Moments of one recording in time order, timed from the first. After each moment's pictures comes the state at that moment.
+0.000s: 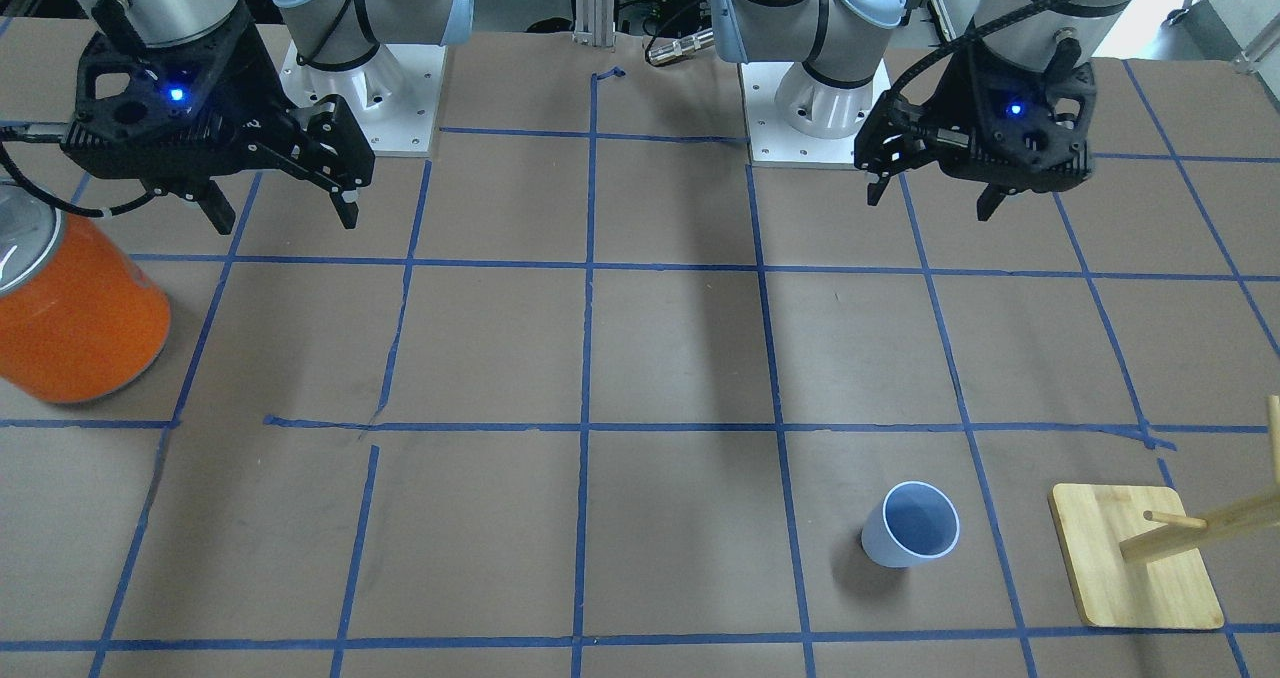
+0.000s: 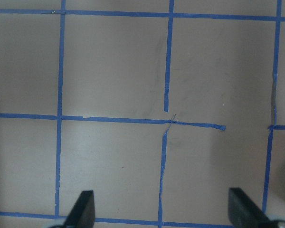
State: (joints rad) left arm -1.50 -1.55 -1.53 -1.65 1.59 0.23; right arm 1.59 -1.53 1.46 -1.60 -1.54 -0.03
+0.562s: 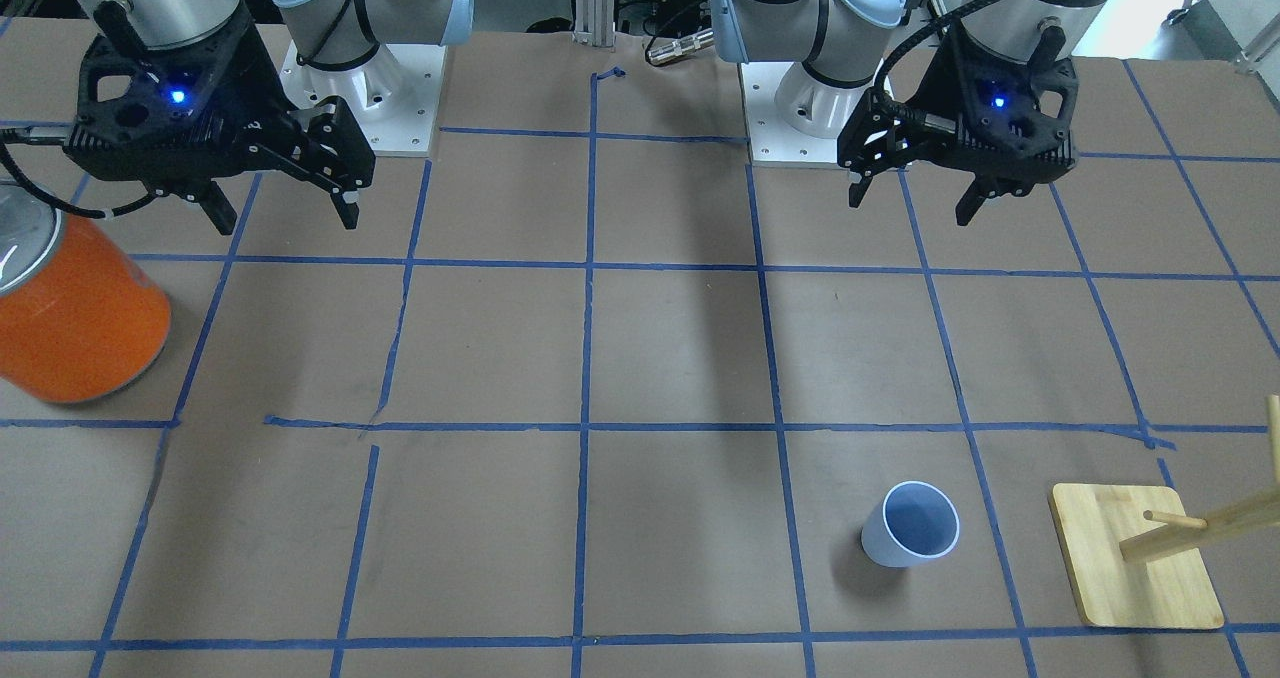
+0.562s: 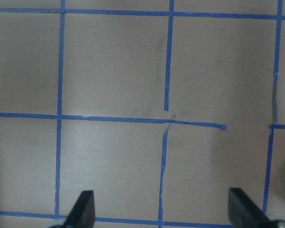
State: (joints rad) left arm -1.50 -1.53 -1.57 -1.57 1.55 0.24; right arm 1.59 -1.53 1.46 -1.60 -1.53 -0.03
